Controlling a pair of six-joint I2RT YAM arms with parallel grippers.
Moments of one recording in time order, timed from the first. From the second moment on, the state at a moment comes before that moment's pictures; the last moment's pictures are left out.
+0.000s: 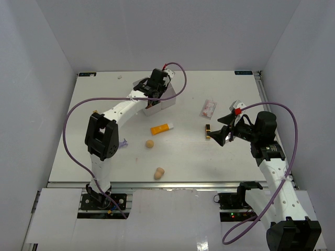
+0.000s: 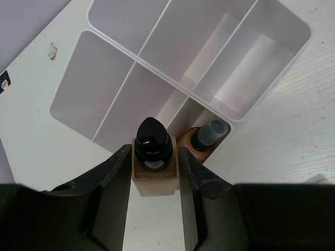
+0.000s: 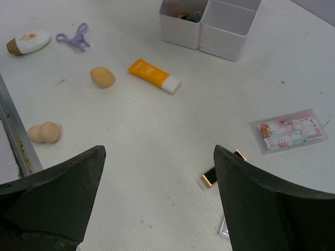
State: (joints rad) left arm -0.56 2.01 1.76 -0.47 -0.42 0.26; right arm 0.06 0.79 0.67 -0.21 -0.90 -0.24
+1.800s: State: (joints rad) left arm -0.59 1.03 1.08 -0.31 0.04 -0.14; right arm 0.32 0.99 0.84 -0.63 -1.05 -0.74
